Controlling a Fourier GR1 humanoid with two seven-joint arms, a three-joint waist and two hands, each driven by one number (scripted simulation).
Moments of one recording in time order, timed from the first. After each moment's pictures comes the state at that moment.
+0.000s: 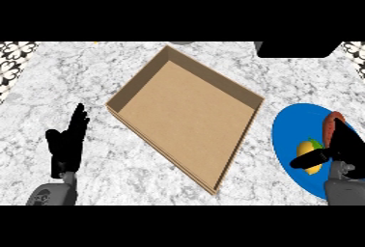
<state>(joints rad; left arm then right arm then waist) -0.10 0.18 0.02 -1.27 0.05 0.23 0.00 -0.13 -0.24 -0.07 -1.62 0.84 0.20 1.06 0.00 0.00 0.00</state>
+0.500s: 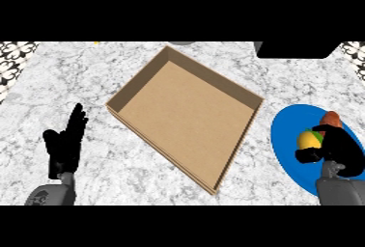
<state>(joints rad) -0.09 0.18 0.04 -1.30 0.03 0.21 0.01 -0.13 -0.21 -0.07 -1.55 0.91 0.16 0.98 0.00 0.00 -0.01</state>
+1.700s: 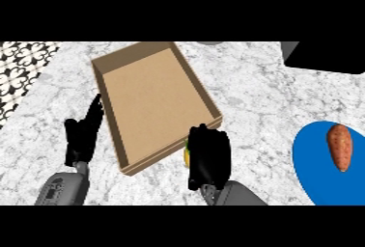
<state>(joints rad) -0.18 0.14 -0.01 -1.28 -0.01 0.16 0.04 -0.41 -0.02 0.73 -1.54 1.05 0.11 1.07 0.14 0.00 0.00</state>
